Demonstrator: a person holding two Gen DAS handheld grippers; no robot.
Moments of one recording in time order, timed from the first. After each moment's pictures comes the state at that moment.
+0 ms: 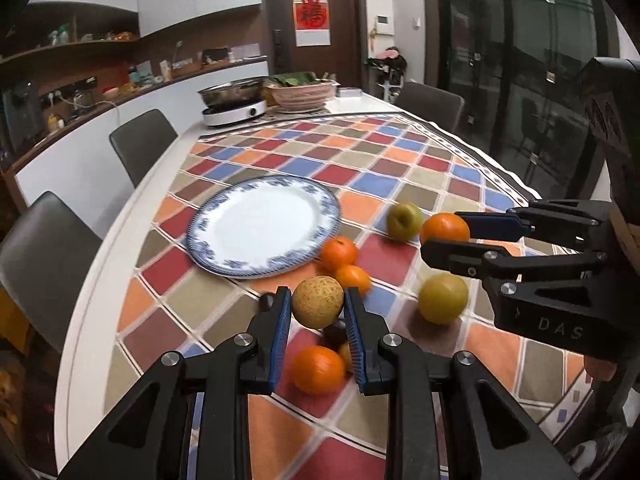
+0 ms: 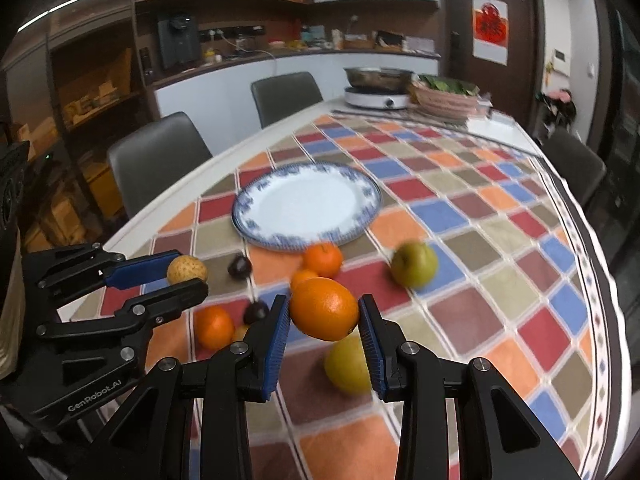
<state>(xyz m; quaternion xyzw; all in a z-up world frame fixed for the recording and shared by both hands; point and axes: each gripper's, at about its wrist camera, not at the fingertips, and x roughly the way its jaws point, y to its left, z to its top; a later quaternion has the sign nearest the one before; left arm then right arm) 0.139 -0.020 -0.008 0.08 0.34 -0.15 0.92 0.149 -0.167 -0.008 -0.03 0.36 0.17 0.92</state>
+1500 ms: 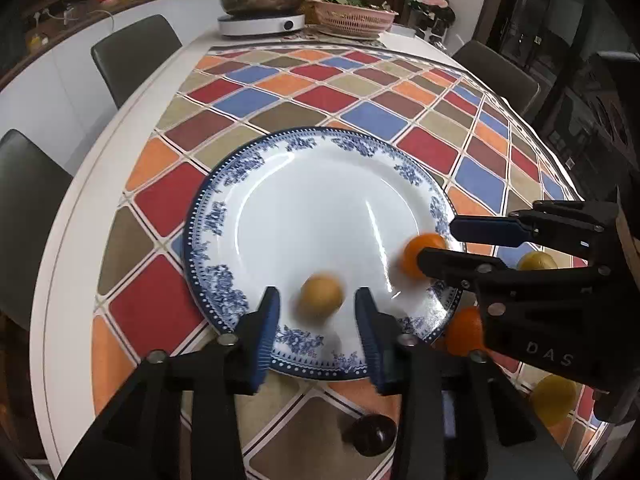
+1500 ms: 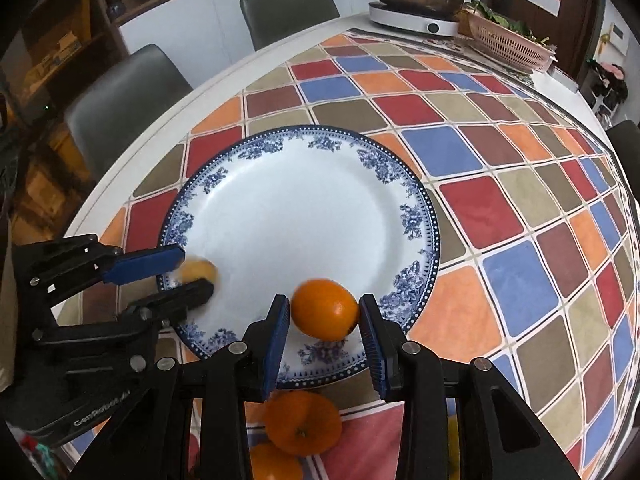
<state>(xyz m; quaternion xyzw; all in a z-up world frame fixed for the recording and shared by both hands) 0.324 0.017 -0.063 0.03 0.49 -0.13 0.86 0.348 -0.105 -0.059 -0.07 0.51 0.19 0.84</state>
